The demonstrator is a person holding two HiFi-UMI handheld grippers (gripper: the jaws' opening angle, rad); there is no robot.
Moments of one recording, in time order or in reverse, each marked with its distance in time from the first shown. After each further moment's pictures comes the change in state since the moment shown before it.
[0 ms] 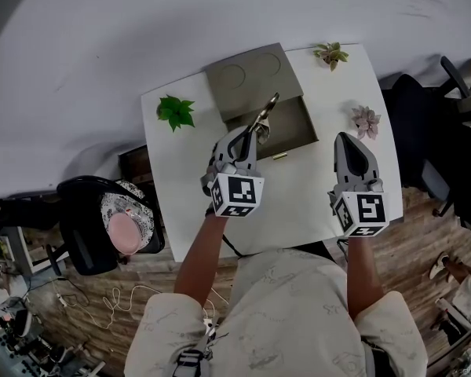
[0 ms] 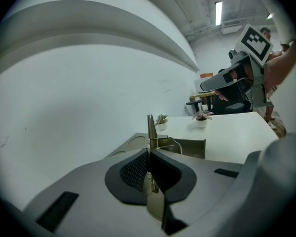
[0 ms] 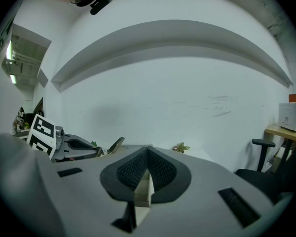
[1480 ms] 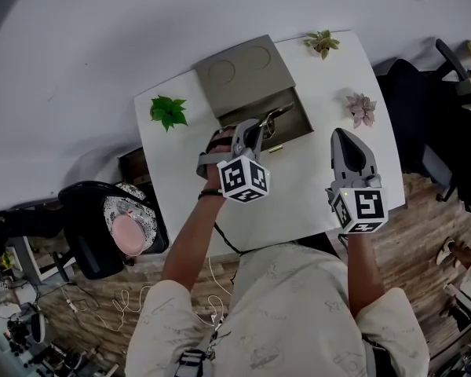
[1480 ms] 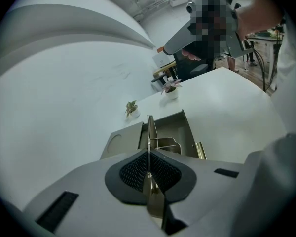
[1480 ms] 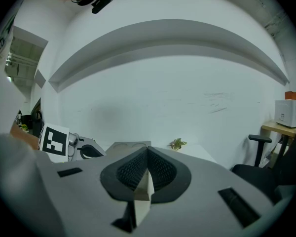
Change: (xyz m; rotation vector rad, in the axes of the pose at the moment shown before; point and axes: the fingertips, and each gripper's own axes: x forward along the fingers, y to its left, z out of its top) left arm 0.038 -0.049 -0.018 0.497 0.153 -0.204; right arm -0.011 -0.004 -0.013 0.024 0.019 -0.022
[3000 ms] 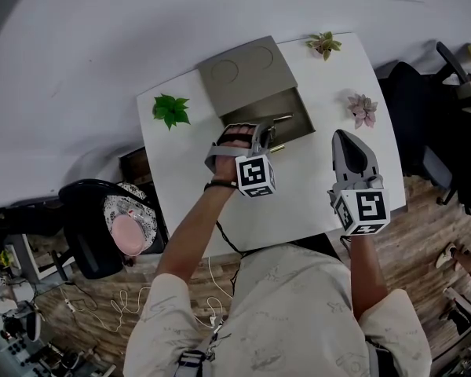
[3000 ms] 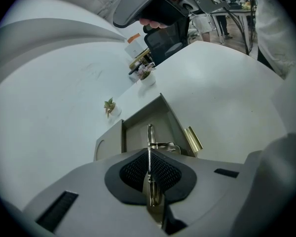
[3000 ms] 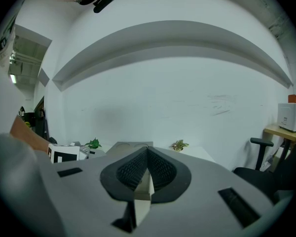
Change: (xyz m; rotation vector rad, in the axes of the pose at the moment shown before) left arm 0.030 -0.038 -0.008 0.304 0.085 -0.066; right arm -0.005 0.007 0.003 -0.029 0.000 0.024
